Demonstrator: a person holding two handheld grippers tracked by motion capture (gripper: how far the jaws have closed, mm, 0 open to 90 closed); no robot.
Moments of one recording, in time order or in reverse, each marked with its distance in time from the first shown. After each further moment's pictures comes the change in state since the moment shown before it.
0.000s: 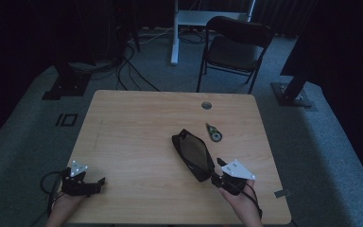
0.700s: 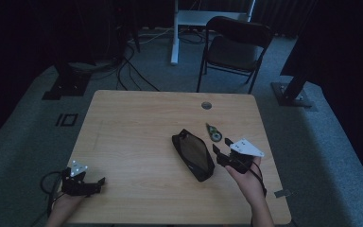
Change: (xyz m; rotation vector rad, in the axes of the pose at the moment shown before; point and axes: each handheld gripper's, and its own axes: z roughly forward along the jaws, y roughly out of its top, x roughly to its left) left arm 0.000 0.000 0.000 -0.001 0.000 -0.002; right arm -0.046 0.037 0.023 -0.052 -0.006 0.032
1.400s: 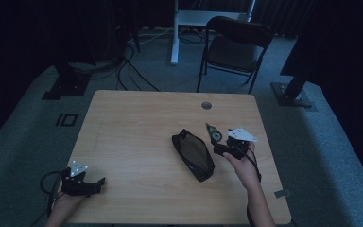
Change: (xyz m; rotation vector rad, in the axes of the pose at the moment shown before) left arm 0.000 0.000 0.000 0.000 0.000 0.000; right arm -0.030 -0.004 0.054 0.059 -0.056 0.029
